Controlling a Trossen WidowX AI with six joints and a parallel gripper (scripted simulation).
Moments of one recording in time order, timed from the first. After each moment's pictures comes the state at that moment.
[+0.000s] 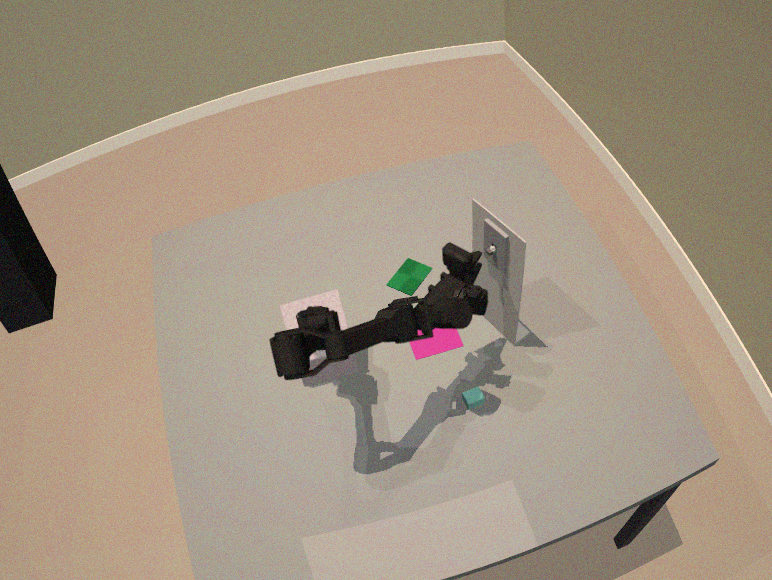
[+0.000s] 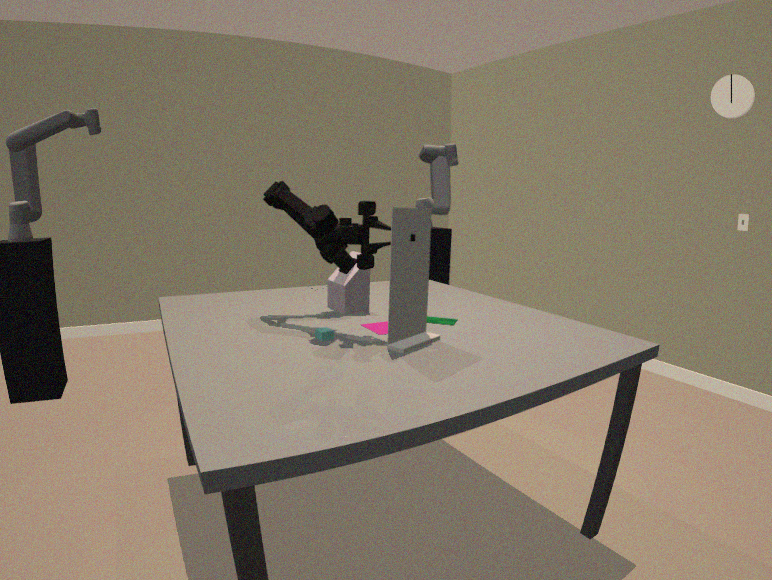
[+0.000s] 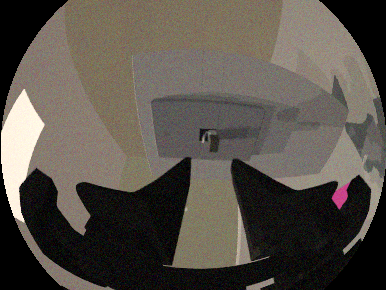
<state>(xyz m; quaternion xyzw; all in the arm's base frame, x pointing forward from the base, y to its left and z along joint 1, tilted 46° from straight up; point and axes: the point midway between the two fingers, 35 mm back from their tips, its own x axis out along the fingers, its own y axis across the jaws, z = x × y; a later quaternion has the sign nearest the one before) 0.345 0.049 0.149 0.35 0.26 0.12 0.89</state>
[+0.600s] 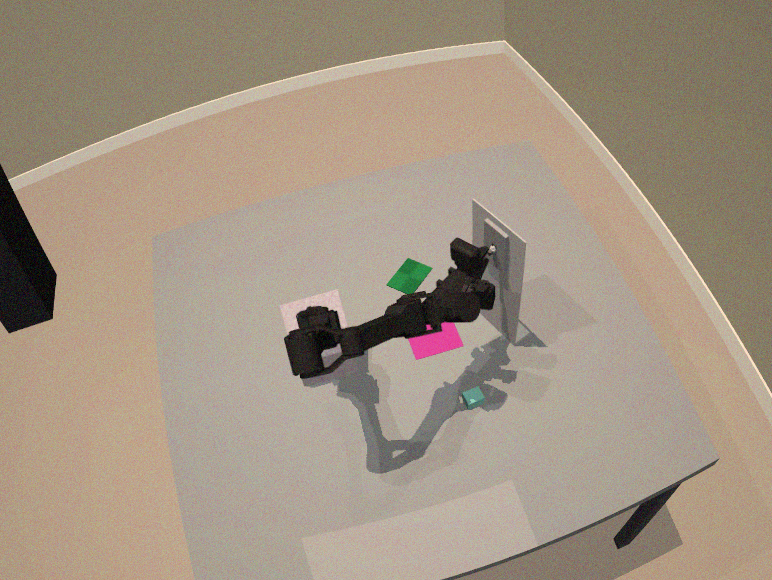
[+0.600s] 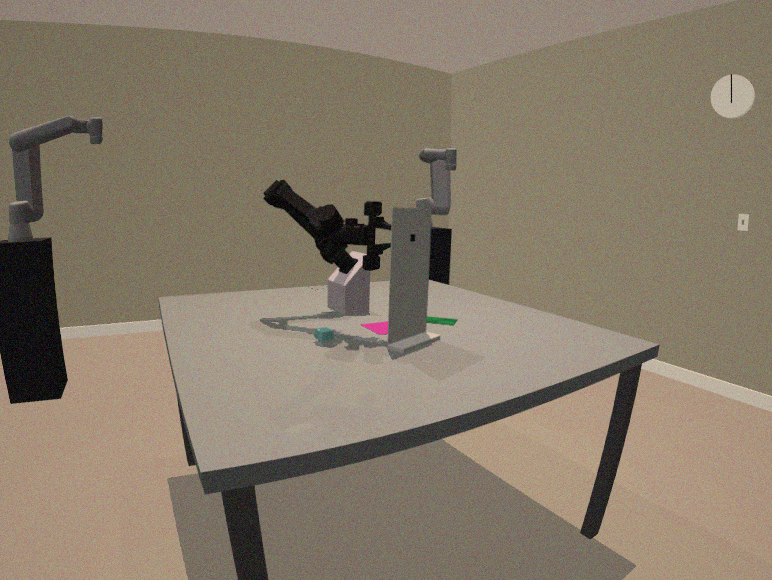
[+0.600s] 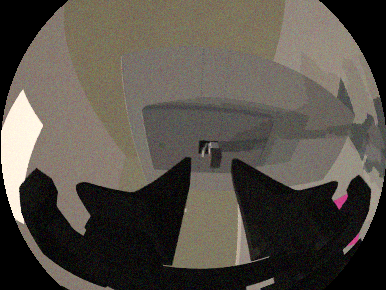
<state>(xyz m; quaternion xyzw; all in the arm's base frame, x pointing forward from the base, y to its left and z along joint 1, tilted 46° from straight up) 0.365 0.054 0.143 0.35 0.26 0.12 0.89</state>
